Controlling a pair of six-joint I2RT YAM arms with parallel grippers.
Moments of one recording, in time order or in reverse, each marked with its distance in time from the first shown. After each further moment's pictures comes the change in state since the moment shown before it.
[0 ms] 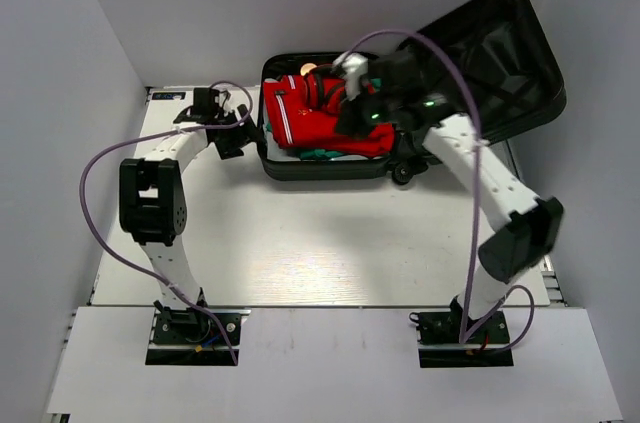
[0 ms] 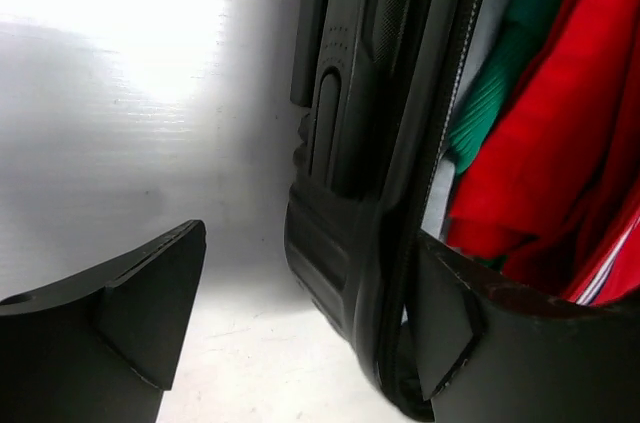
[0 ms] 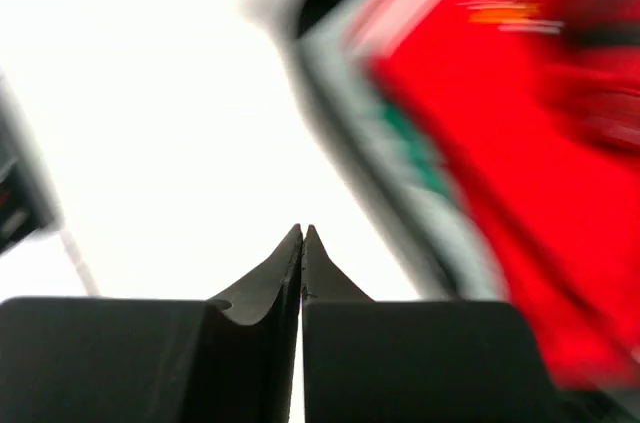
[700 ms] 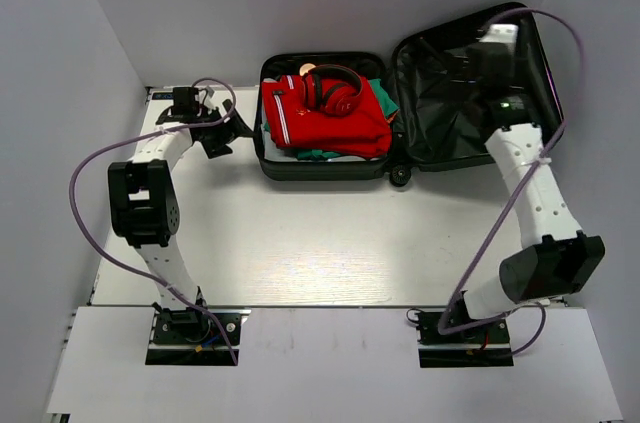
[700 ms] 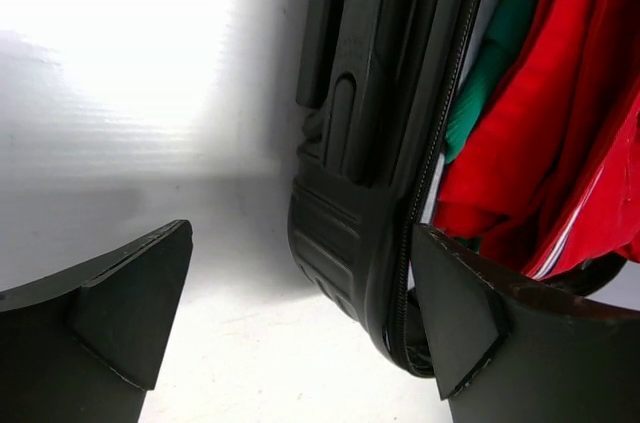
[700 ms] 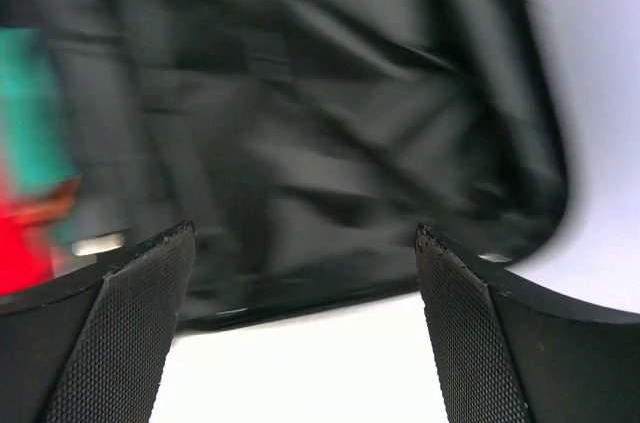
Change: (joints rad) left arm 0.100 -0.035 -0.034 0.020 0.135 -0.011; right arm -0.233 -0.151 -0.103 0.056 1.019 0.174
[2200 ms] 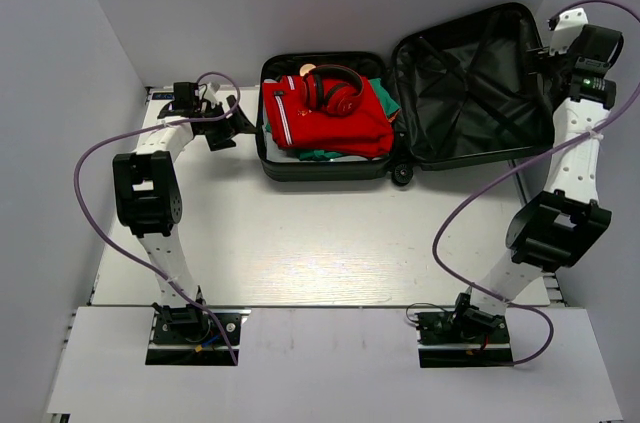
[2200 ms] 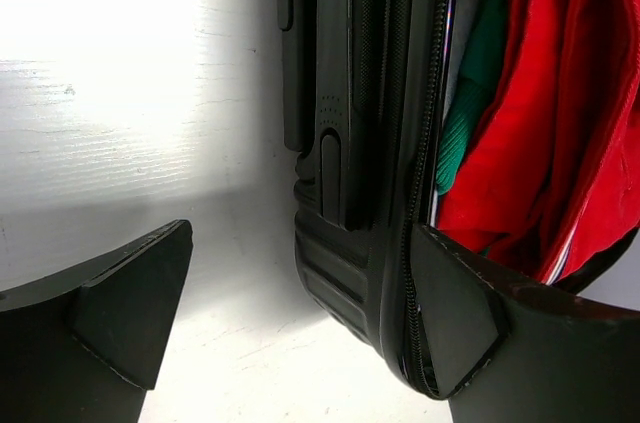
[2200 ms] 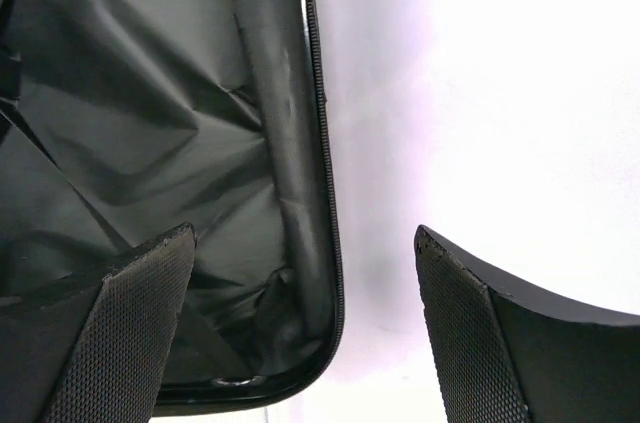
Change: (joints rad) left arm 0.008 0.108 0.108 0.010 0.116 0.107; right arm -0.609 0.251 0.227 0.034 -0.602 -0.497
